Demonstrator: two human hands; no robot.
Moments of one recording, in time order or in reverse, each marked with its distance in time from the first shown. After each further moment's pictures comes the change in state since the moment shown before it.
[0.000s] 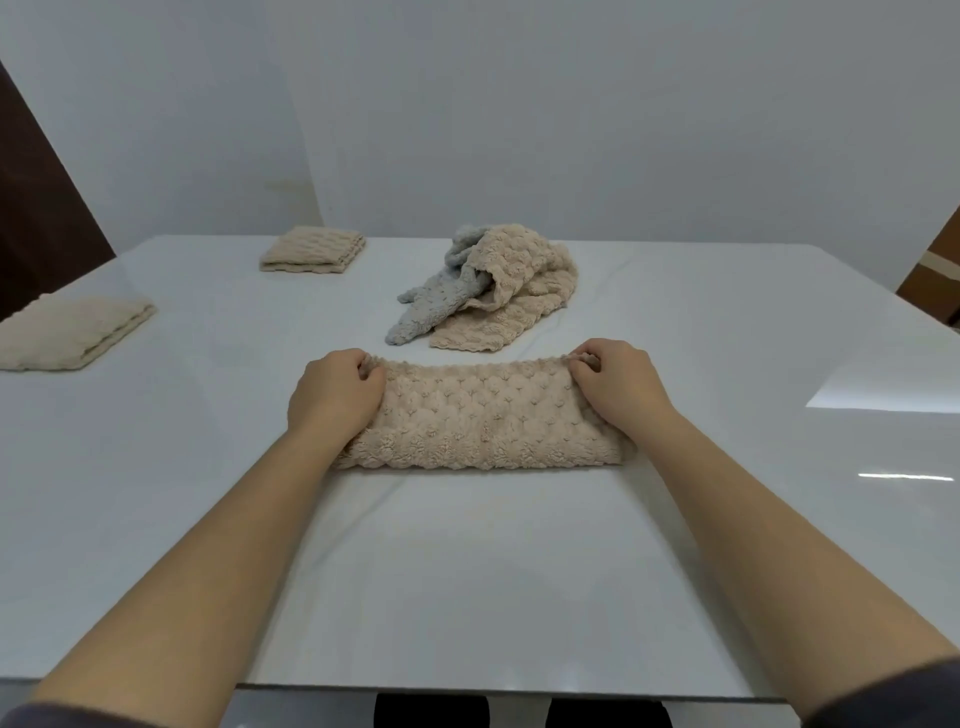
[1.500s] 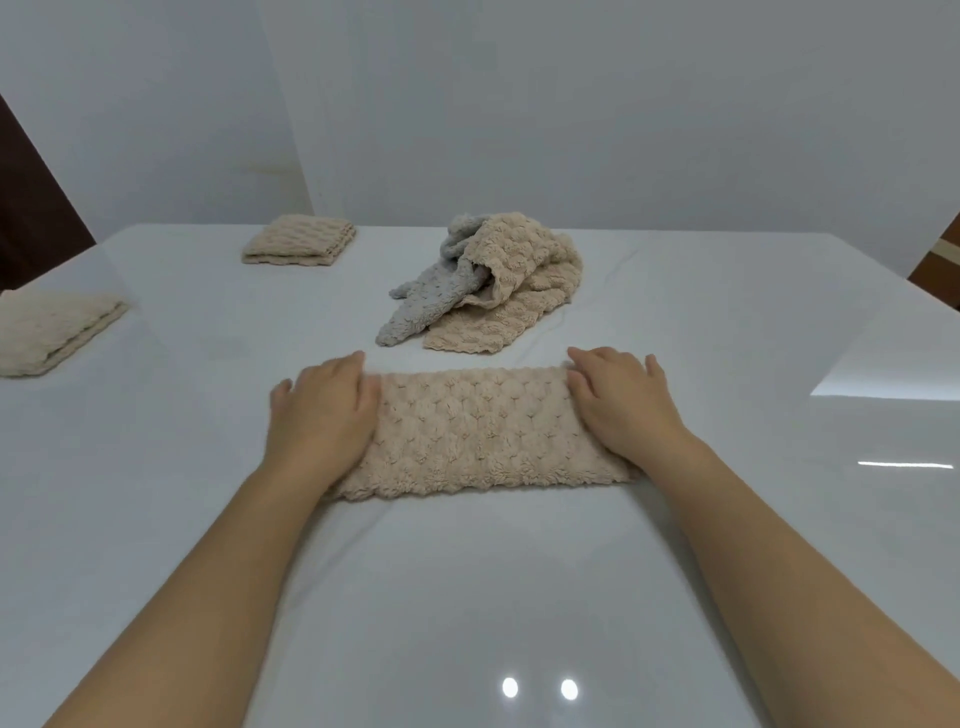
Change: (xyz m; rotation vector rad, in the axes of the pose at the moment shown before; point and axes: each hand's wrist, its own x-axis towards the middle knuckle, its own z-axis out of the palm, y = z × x) left_hand -0.008 -0.004 0.006 0.316 -0.051 0.172; right_hand -0.002 0.002 0.008 -0.365 -0.127 -0.118
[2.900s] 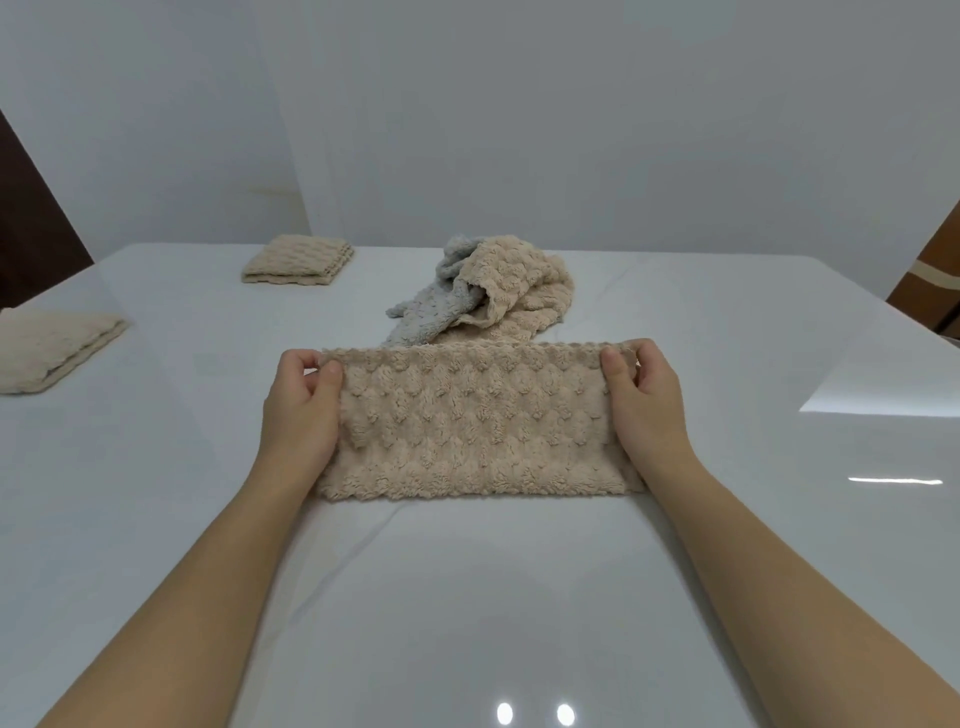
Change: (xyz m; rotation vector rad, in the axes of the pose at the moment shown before) left_hand 0.007 -0.009 -0.002 -0.938 0.220 -0.240; right_hand -0.008 0.008 -0.005 0.946 0.434 0.143
